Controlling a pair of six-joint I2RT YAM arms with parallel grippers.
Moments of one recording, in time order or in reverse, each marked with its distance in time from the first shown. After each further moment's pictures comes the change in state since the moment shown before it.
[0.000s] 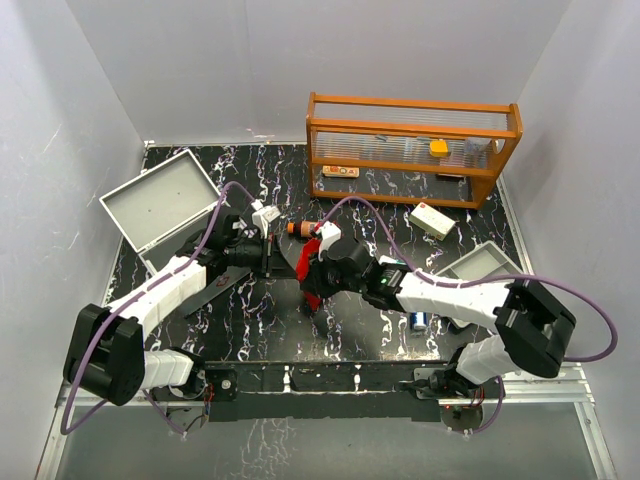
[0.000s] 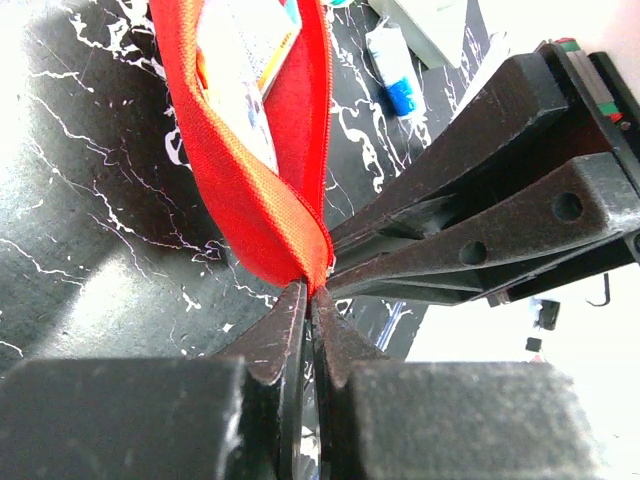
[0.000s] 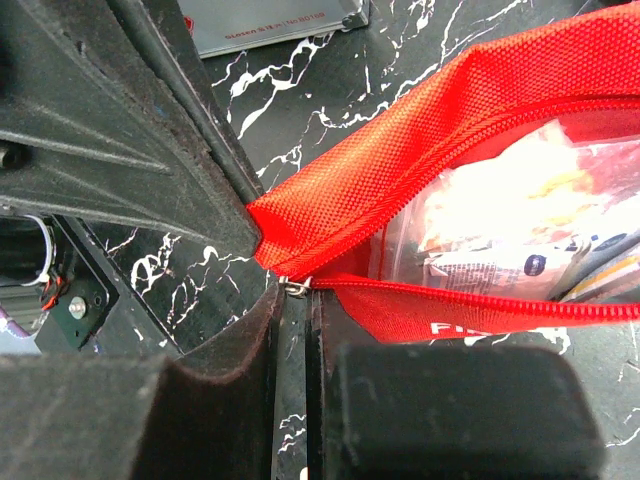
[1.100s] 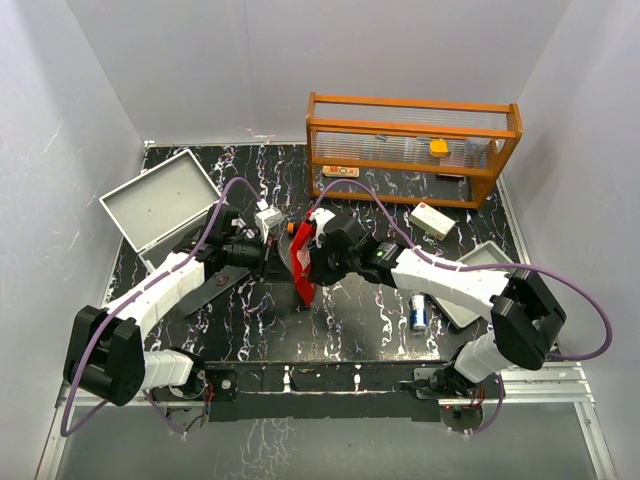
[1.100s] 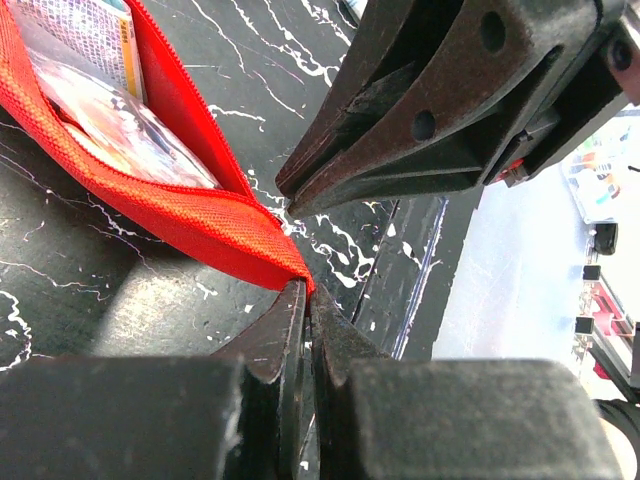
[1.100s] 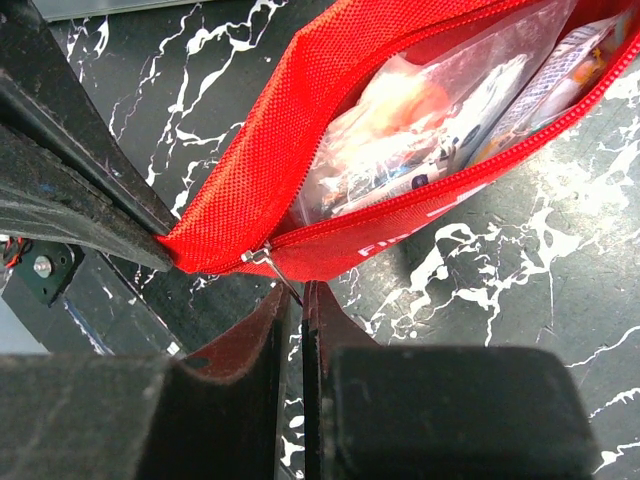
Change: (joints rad) left arm 0.002 -0.003 0.060 -0.153 0.093 0.298; right arm -0.088 0.062 0.220 -0.339 -0.092 -0.137
